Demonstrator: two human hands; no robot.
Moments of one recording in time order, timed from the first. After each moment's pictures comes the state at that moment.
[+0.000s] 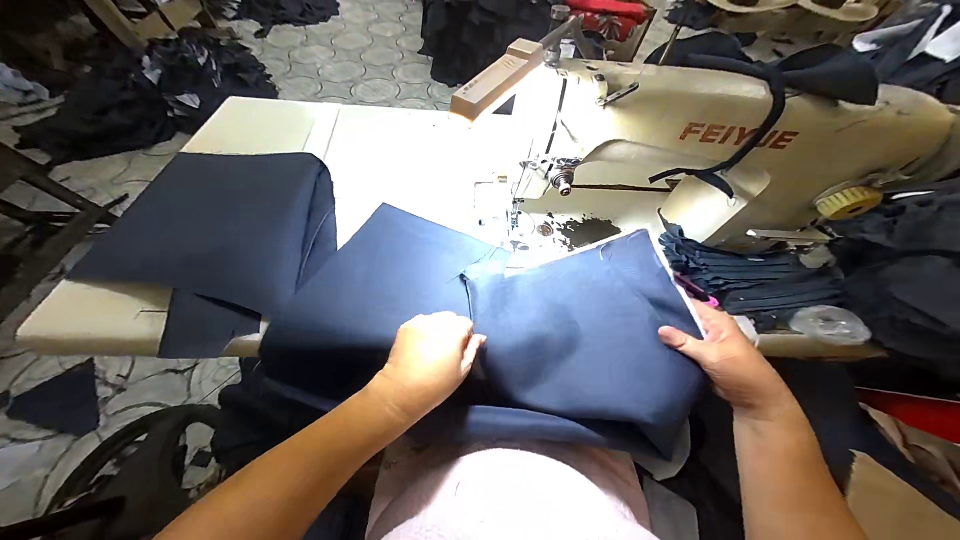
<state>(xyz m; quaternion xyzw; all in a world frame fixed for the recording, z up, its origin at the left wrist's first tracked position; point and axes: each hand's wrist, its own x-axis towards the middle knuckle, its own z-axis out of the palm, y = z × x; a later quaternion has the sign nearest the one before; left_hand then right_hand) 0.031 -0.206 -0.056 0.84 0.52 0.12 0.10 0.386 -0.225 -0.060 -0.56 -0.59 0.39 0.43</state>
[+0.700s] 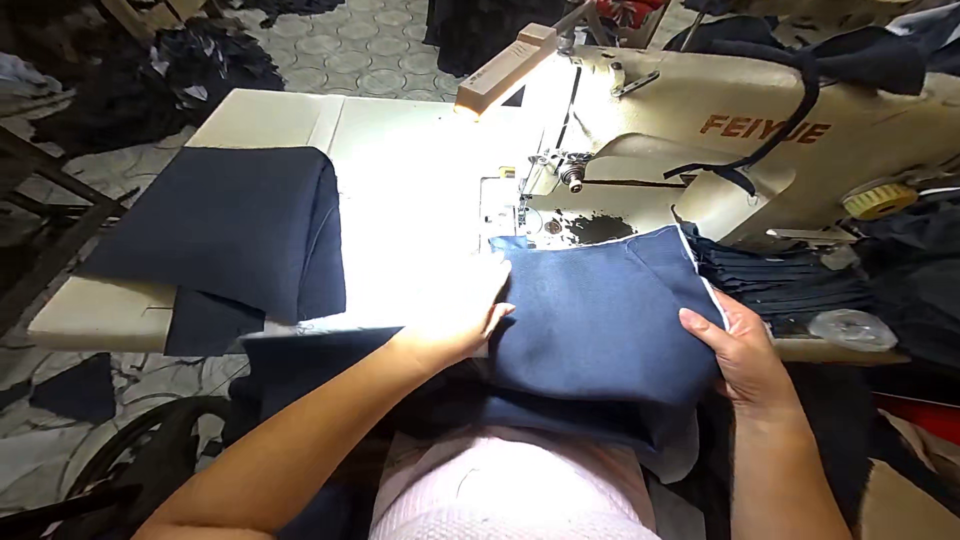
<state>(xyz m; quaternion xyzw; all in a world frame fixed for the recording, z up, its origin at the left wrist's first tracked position) 0.039 -0.154 -0.076 0.89 0.43 0.18 0.05 0.376 -0.218 -0.063 -0.58 -0.51 0.37 0.52</state>
